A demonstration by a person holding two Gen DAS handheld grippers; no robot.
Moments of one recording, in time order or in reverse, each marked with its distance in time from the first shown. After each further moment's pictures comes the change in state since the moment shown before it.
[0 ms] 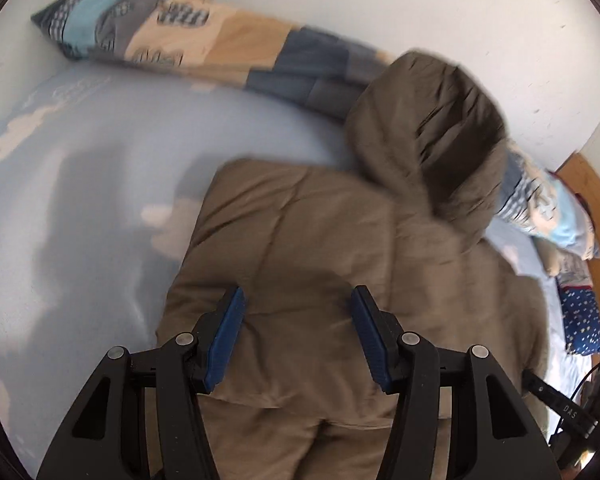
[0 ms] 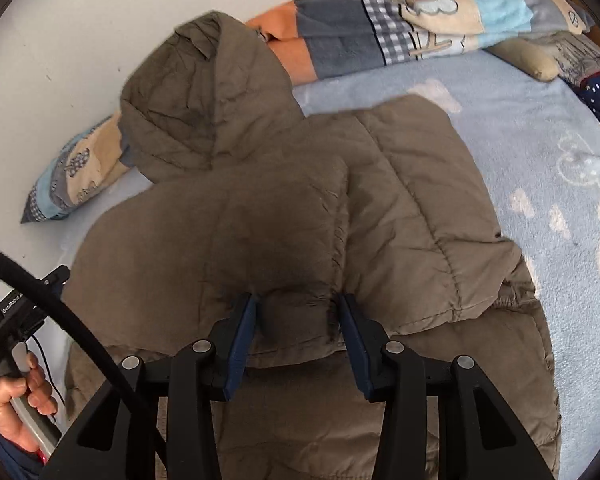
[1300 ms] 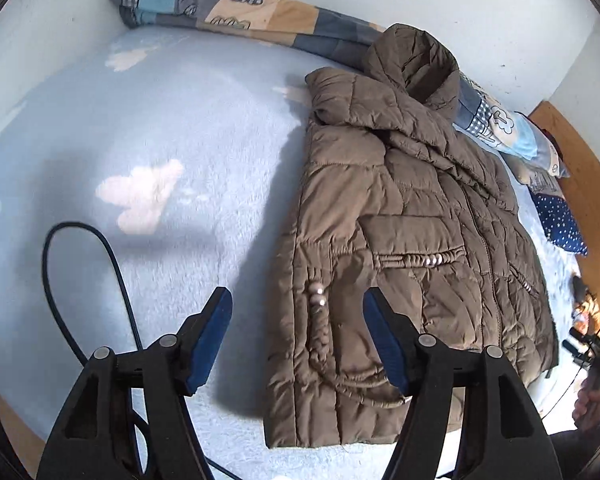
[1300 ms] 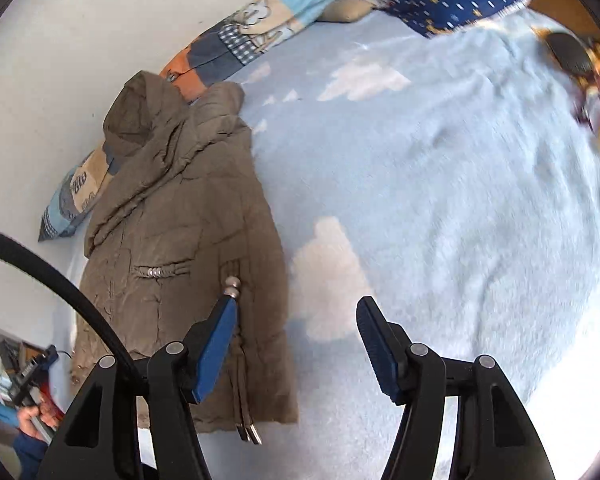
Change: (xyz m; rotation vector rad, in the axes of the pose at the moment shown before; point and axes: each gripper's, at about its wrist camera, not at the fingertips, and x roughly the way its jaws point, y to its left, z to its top) left arm -0.207 0.113 -0.191 0.039 0.089 -0.035; right arm -0.237 -0.169 -0.209 0.288 -0.016 0.011
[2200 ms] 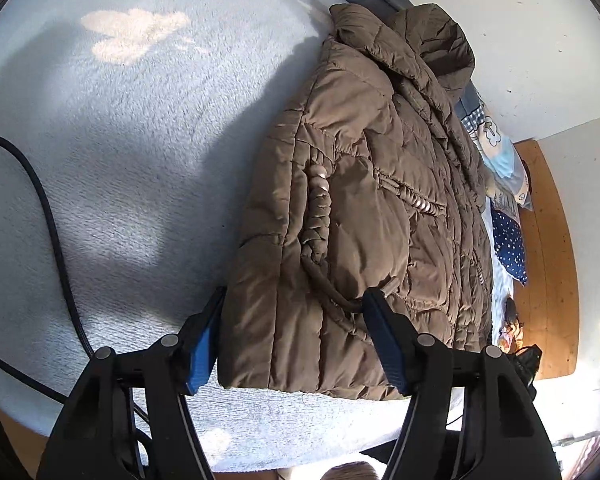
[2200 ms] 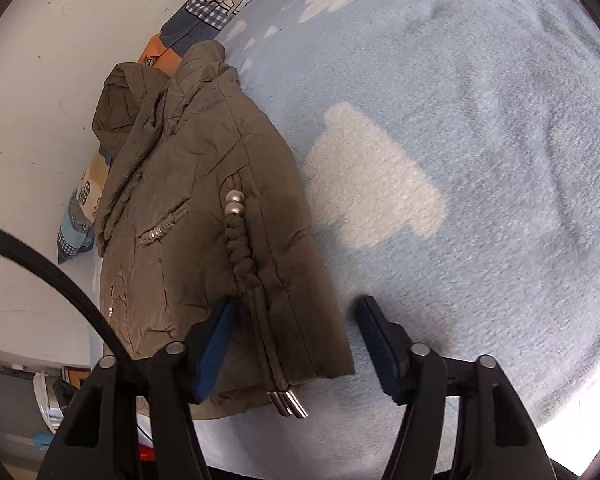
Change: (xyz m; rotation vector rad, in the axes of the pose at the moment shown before) left arm 0.040 0.025 -0.048 -0.250 0.187 -0.232; right arm 0.051 0.016 -0.035 0.154 0.116 0.081
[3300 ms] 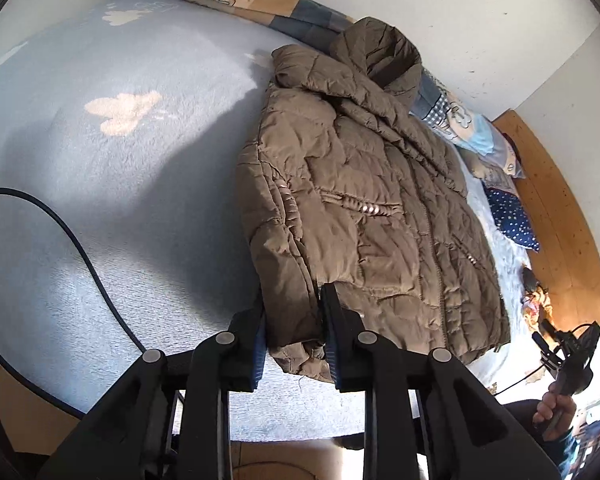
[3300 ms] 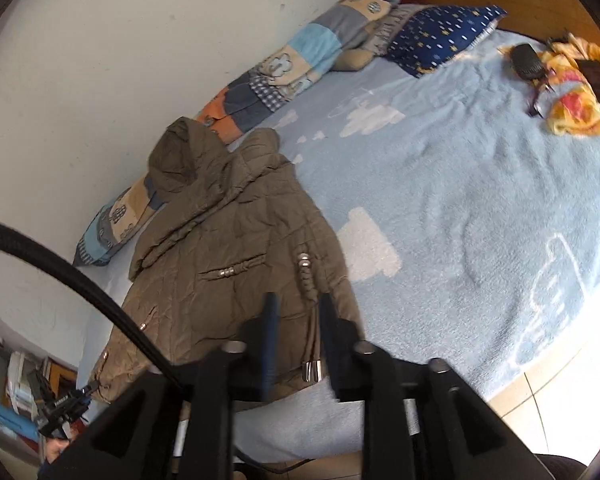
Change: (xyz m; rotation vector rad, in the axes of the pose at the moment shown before) left arm -0.044 -0.046 -0.021 0.218 -0.149 0.097; right arm -0.115 0.019 -0.039 -0.127 -0.308 -0.016
